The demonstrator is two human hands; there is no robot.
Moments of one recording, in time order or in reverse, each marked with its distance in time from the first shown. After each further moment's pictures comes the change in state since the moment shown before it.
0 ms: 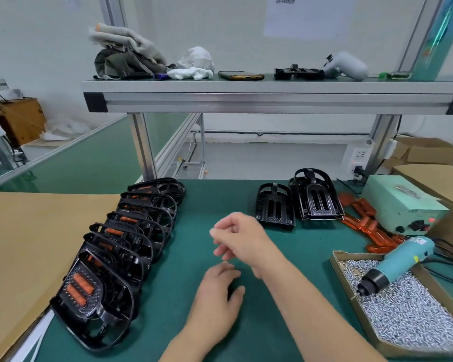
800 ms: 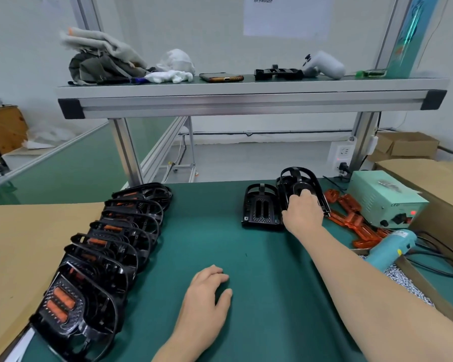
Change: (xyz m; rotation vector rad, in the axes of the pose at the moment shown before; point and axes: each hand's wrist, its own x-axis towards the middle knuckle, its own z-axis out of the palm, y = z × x) left_hand -0.099 -0.062 -0.021 -0.041 0.019 -0.174; right_hand 0.094 0.072 -0.149 -1.168 0.637 0.077
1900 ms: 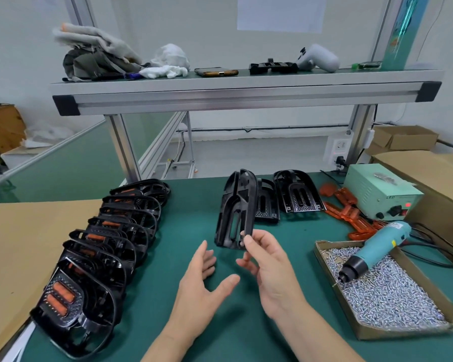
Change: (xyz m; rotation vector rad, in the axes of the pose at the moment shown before) left_hand 0.000 0.007 -0.006 -0.538 0.028 -0.206; right_hand -0.173 -0.055 -0.033 1.846 -0.332 0.211
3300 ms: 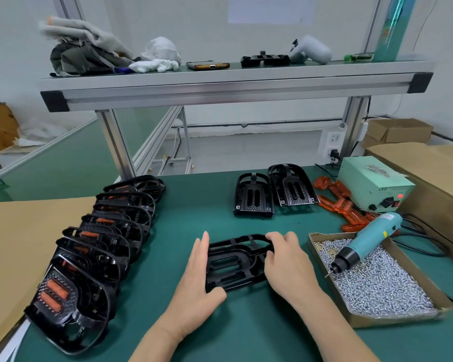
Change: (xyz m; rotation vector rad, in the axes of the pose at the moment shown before) left_hand -0.008 0.020 -0.007 0.288 -0.265 -0.007; right_hand 0.009 -0.013 -0.052 -1.483 0.061 -0.078
